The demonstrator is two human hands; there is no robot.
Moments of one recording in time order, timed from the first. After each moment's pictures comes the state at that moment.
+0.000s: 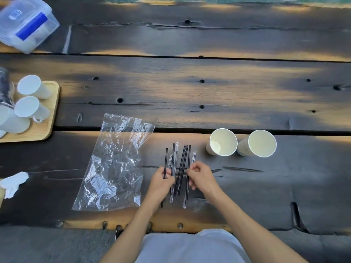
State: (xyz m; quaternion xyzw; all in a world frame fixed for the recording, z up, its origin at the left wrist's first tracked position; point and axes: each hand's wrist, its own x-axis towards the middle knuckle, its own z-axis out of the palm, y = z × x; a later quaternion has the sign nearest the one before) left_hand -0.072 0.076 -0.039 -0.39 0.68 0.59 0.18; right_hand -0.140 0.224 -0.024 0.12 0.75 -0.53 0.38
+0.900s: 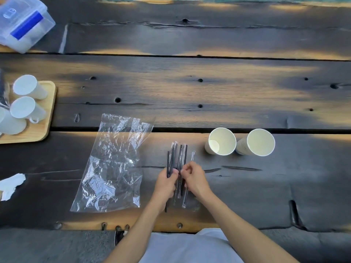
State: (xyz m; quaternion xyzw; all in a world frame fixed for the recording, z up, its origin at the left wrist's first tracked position) left_hand -0.077 0.095 -0.048 -0.41 0.61 0.65 0.20; right_hand -0.131 0.204 -0.033 0.11 0.80 -0.47 0.35
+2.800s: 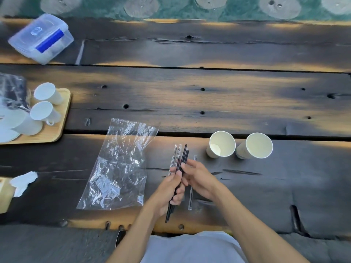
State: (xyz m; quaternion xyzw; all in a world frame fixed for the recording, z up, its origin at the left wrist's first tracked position) left_hand -0.059 0.091 -0.003 -0.30 0.45 0.80 0.26; right_hand -0.141 0.213 0.012 0.10 0.53 -0.70 0.47
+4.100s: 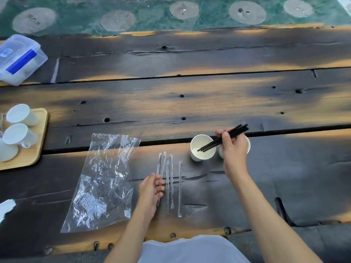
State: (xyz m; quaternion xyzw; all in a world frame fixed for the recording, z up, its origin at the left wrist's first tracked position) left_hand -0.083 0.091 -0.017 -0.48 0.46 0.74 0.09; right_hand -0.215 0.299 0.067 0.16 0.69 -0.71 -0.03
